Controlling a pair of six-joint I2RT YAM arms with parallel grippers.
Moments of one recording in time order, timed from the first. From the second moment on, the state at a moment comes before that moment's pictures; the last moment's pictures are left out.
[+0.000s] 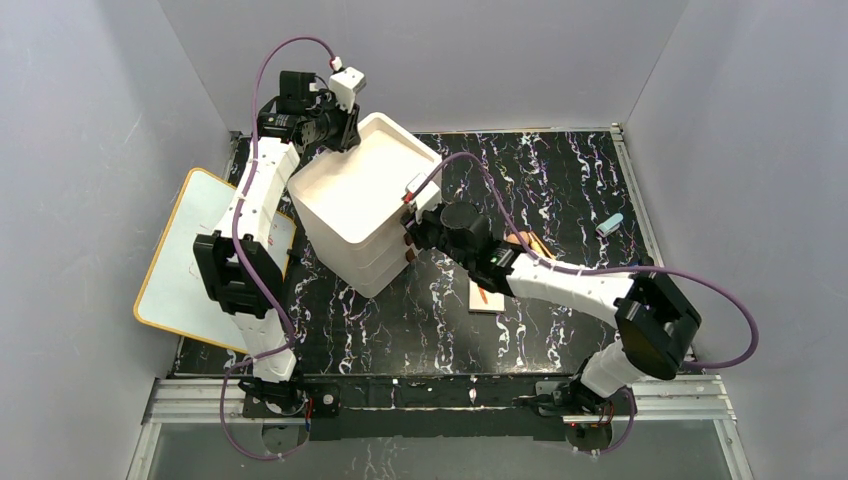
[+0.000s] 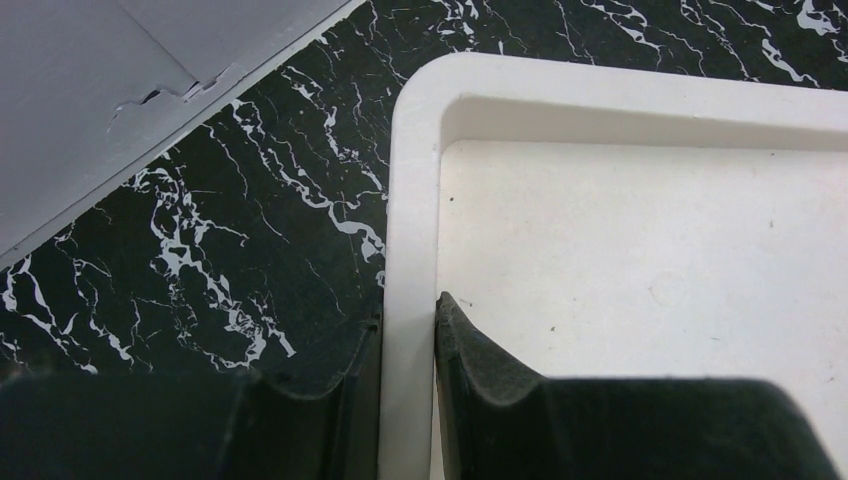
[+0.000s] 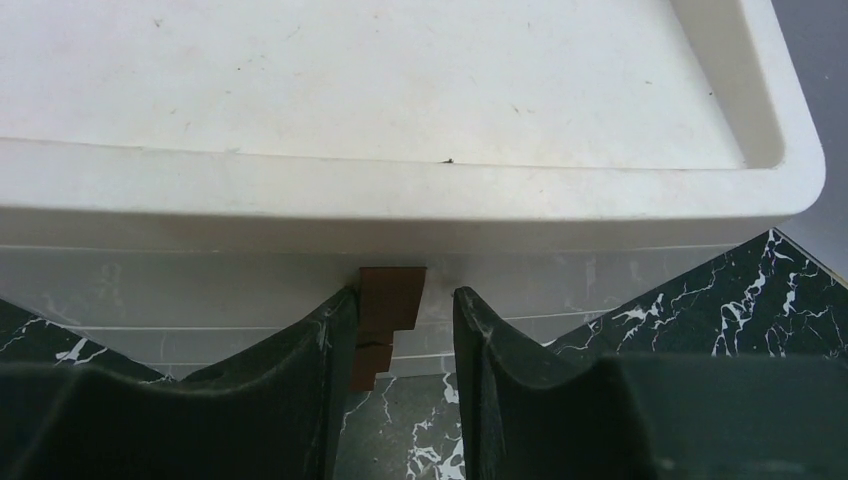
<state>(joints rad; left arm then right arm) -0.16 1.86 1.94 -0.72 0.38 0.33 0.96 1.50 0.99 0.31 0.18 -0.14</state>
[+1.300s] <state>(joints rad) -0.12 2.08 2.21 -0.74 0.47 0.37 0.95 1.35 0.96 0.11 0.25 -0.18</state>
